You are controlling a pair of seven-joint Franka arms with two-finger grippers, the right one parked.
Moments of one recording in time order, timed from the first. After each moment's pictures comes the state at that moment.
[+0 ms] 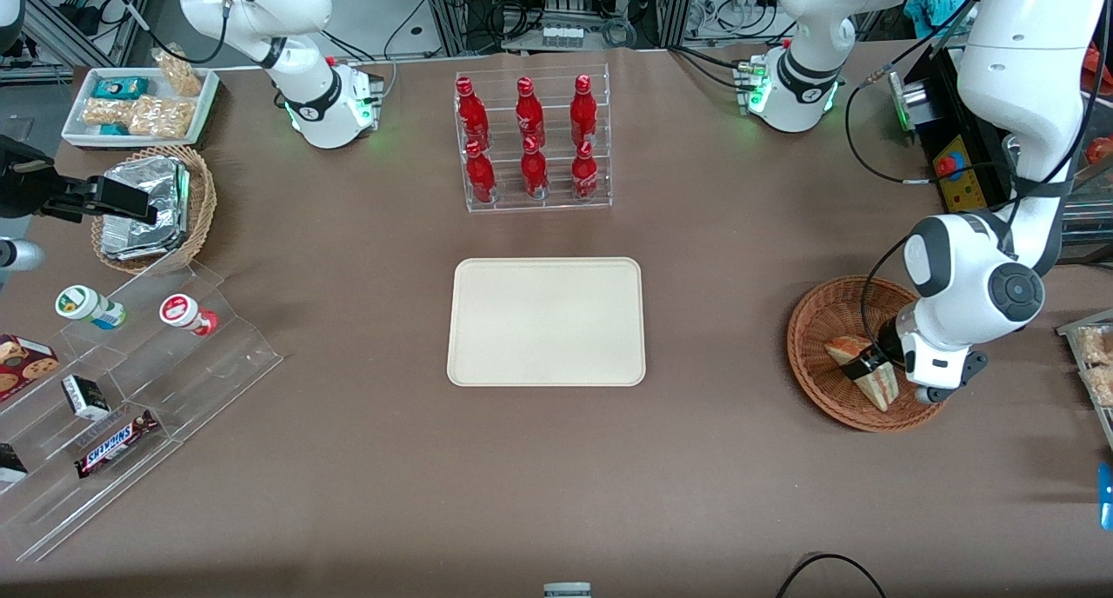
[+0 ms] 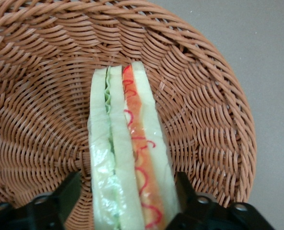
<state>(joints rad) 0.18 0.46 -0.15 -1.98 0.00 2.43 -0.54</state>
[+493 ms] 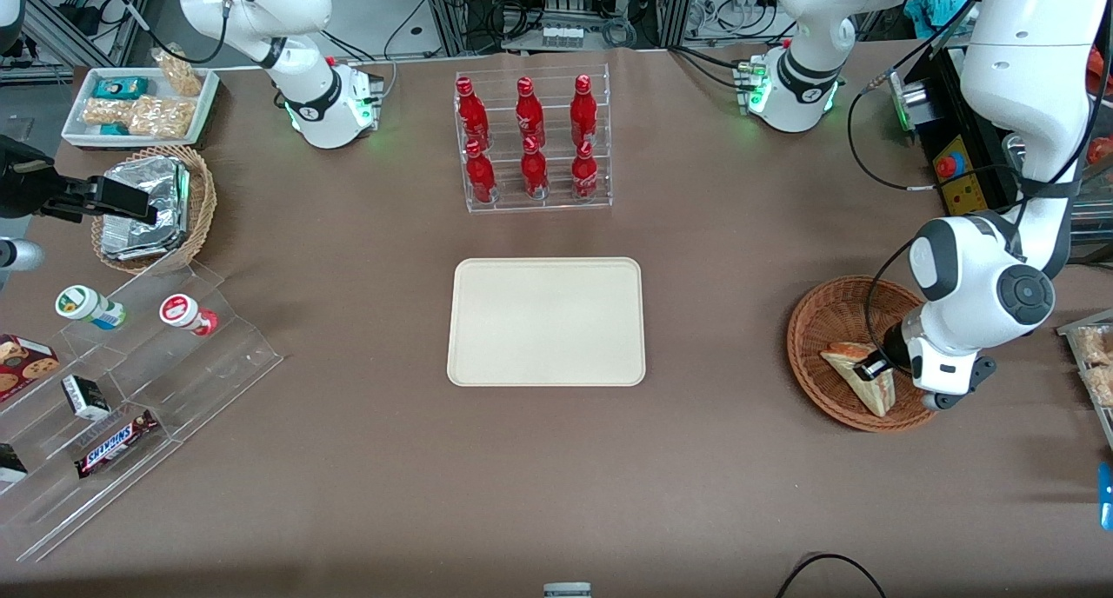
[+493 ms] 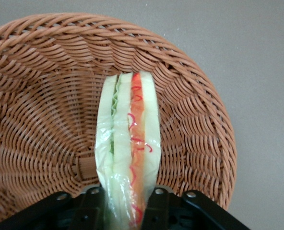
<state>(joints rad) 0.17 0.45 -0.15 -1.95 0.00 2.38 -0.54</state>
